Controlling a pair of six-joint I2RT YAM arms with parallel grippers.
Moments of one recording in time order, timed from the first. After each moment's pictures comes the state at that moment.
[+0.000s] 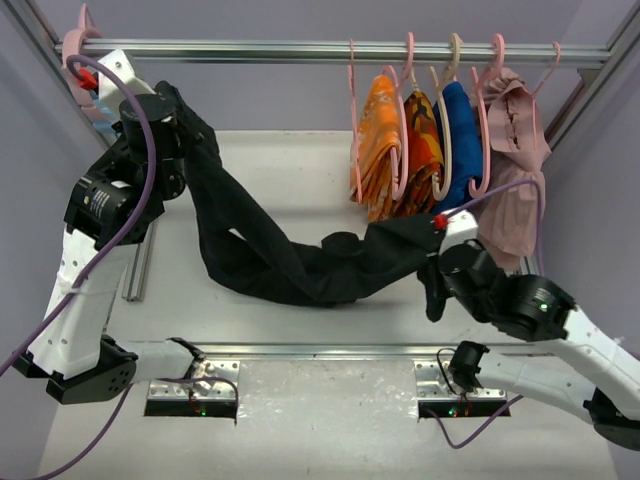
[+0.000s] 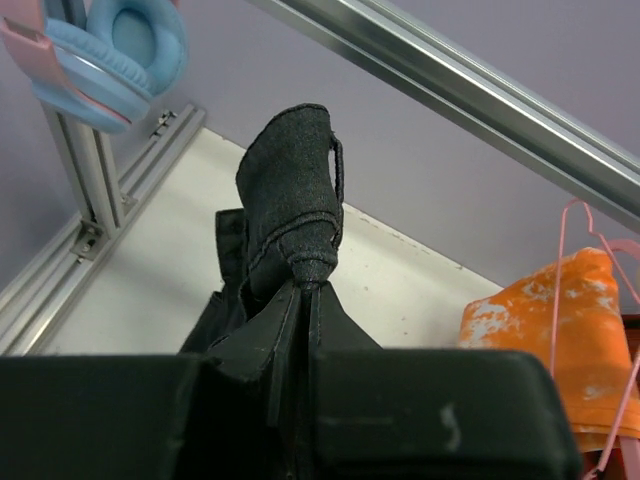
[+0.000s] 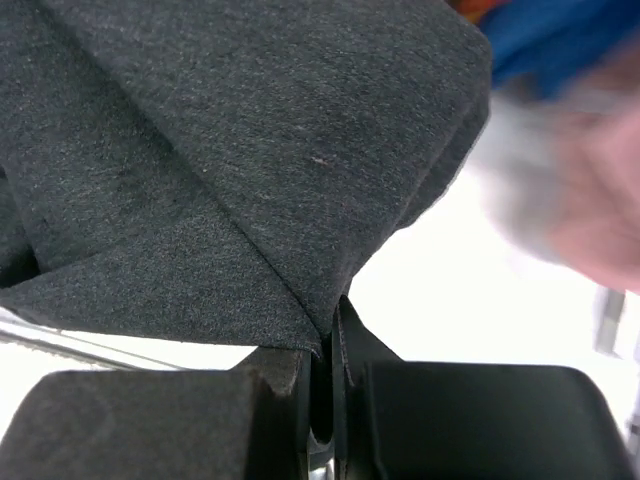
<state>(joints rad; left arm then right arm) -0.47 1.25 1.94 -0.91 -0.81 -0.53 0.95 0.74 1.01 -1.04 0.61 0.41</state>
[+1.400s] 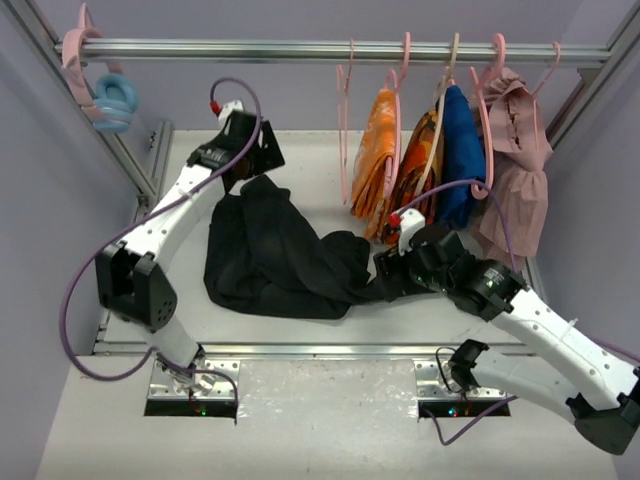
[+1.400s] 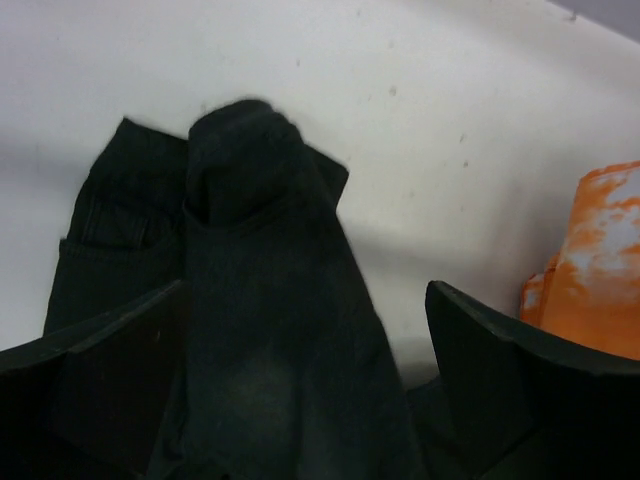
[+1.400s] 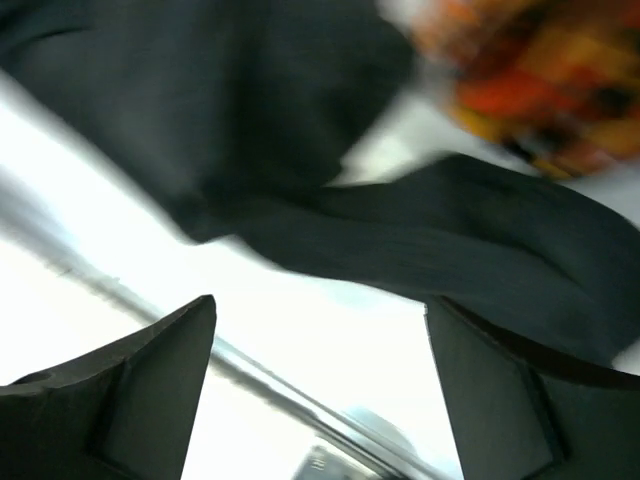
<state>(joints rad) -0.33 1.59 1.50 -0.65 -0.33 -0.61 0.80 0.88 0.83 -0.70 0.06 0.18</state>
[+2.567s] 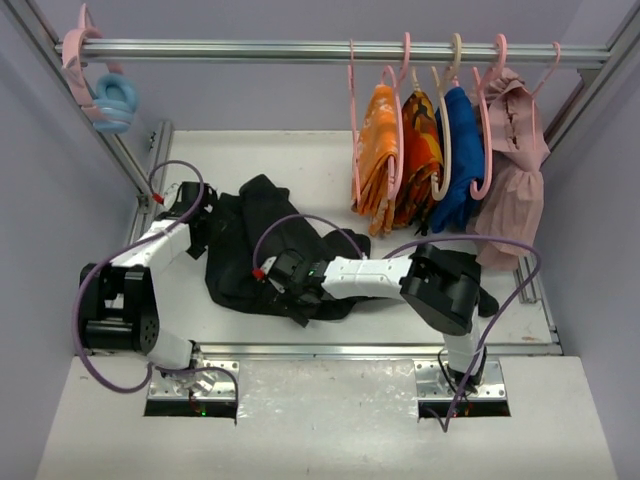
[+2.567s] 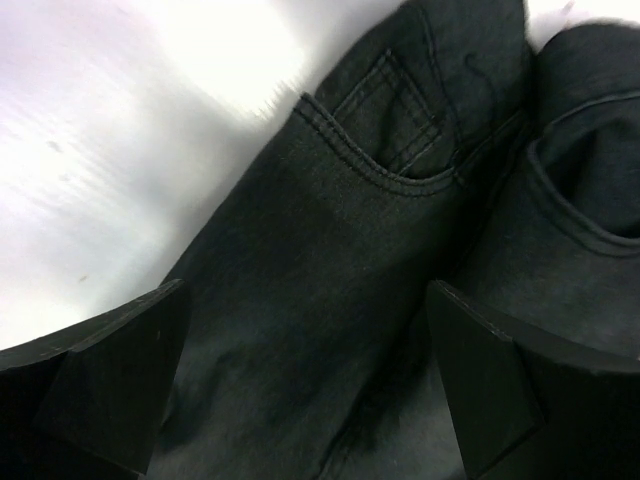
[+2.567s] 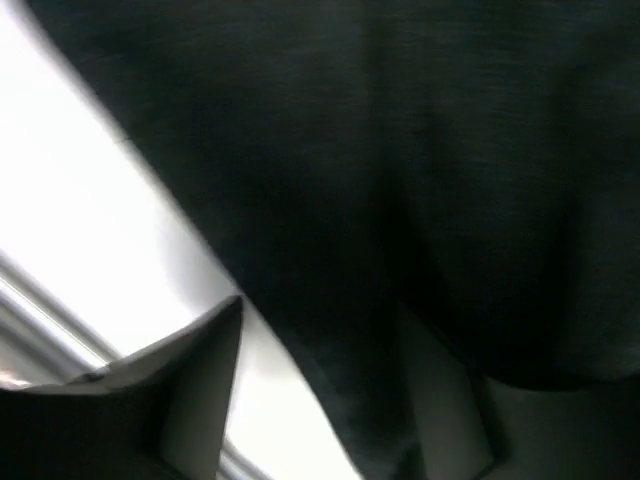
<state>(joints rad) -0.01 1.45 0.87 -0.40 -0.23 -0.88 1.11 1.97 1.23 -0.48 0.09 0.07</state>
